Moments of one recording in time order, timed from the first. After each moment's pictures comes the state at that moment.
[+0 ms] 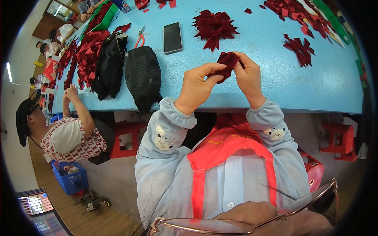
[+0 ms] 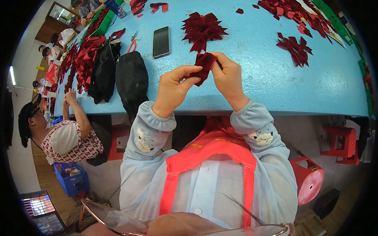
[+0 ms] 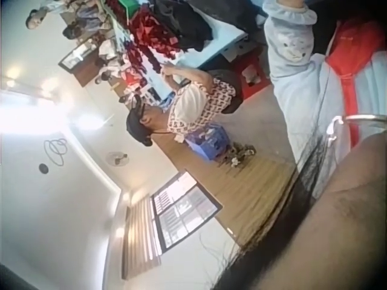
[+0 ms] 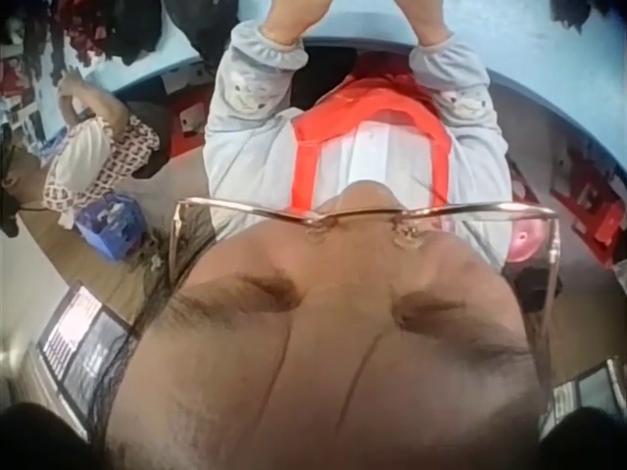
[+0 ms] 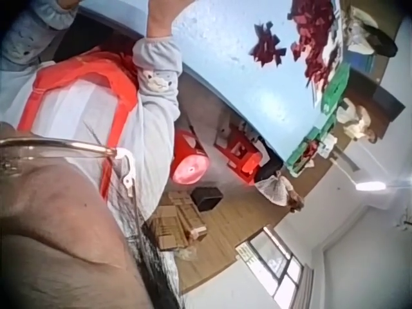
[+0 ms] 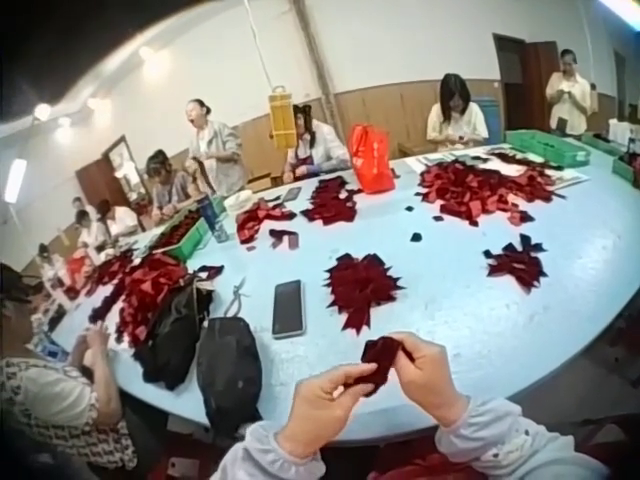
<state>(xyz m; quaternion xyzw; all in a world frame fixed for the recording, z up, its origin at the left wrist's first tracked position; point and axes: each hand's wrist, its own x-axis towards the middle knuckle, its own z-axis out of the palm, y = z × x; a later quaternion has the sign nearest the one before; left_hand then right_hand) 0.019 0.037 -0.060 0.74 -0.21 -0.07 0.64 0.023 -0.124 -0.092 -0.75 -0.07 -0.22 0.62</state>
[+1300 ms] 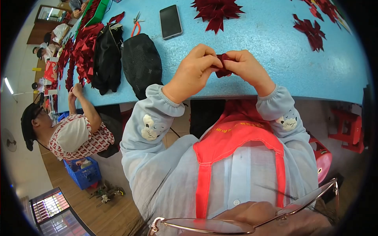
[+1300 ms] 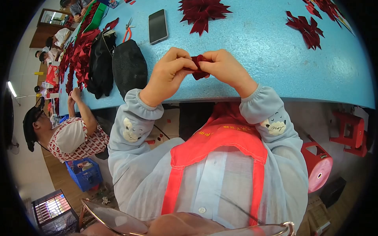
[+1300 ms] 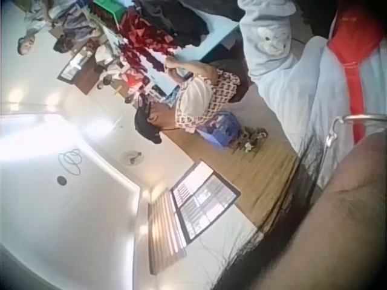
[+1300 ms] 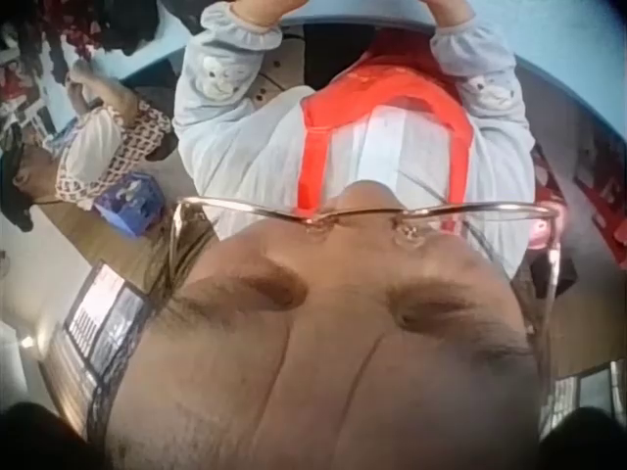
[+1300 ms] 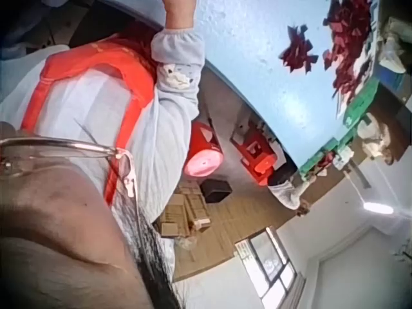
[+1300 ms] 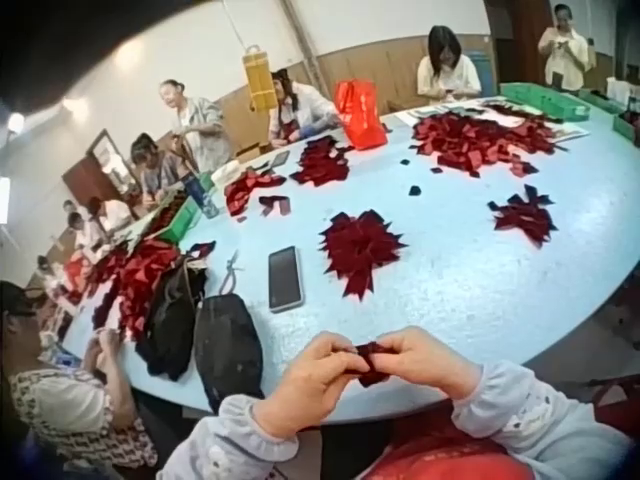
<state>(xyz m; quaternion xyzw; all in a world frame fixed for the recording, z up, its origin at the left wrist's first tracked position) 0.046 0.064 -0.072 0.79 -0.46 0.06 0.40 0.030 -0.120 -0.109 -0.69 -0.07 0.13 0.71</state>
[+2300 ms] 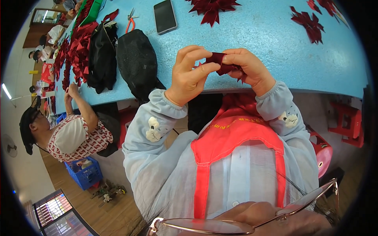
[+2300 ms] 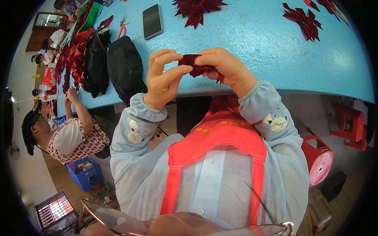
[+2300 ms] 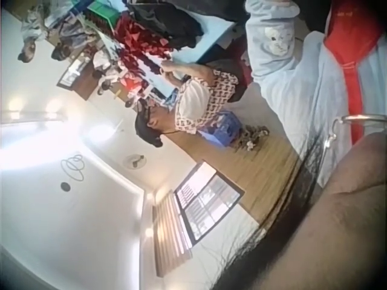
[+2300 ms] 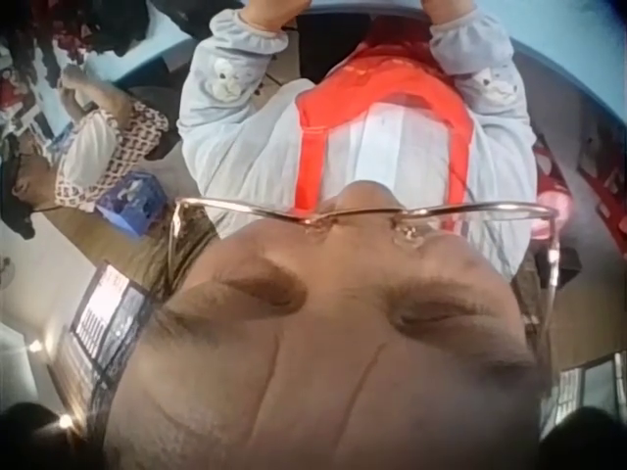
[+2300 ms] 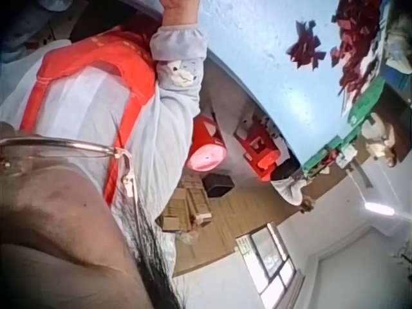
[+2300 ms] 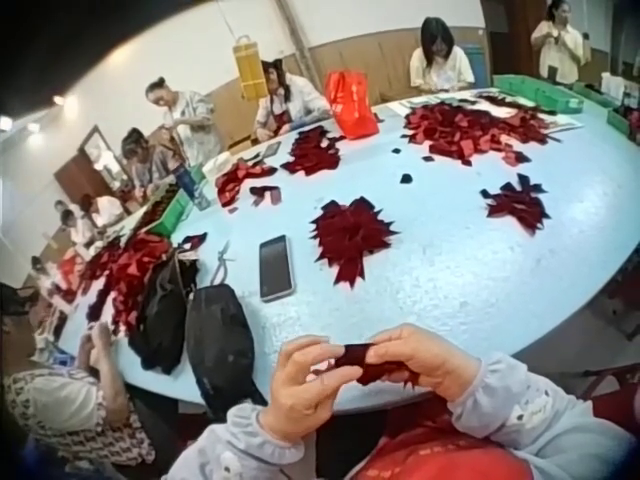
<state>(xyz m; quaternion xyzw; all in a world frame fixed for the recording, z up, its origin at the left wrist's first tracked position) 0.030 0.068 -0.090 0.77 -0.44 0.27 0.36 0.016 -0.125 -0.105 -0.50 0.03 0.26 0.83</state>
